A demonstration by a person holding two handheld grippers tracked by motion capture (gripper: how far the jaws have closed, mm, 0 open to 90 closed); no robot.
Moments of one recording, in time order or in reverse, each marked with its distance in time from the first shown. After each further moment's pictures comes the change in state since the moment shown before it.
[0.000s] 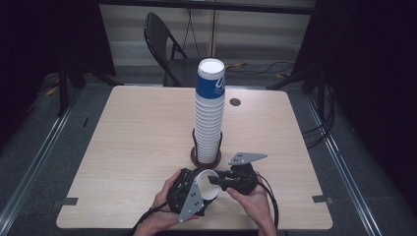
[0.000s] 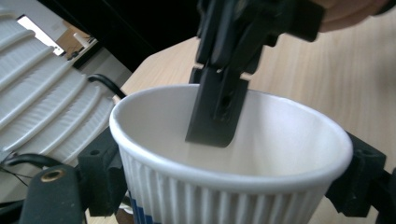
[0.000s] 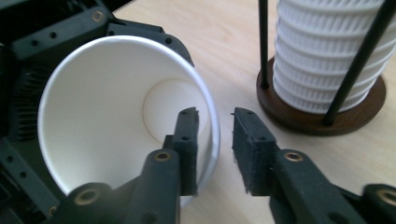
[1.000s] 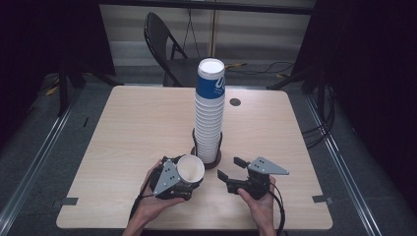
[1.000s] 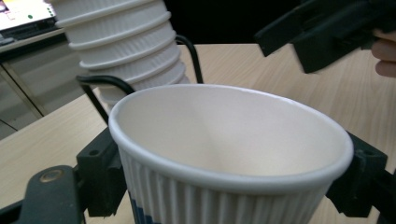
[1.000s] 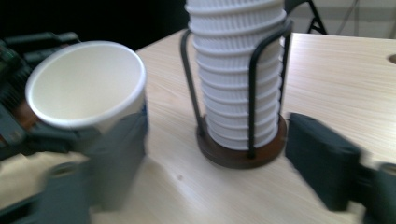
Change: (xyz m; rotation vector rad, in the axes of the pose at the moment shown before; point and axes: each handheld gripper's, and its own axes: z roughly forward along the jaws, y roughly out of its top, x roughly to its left) left arm 0.048 -0.031 -0.017 -0.052 0.033 -0.371; right arm -0.007 -0.026 -0.021 -0.322 -0.216 0.016
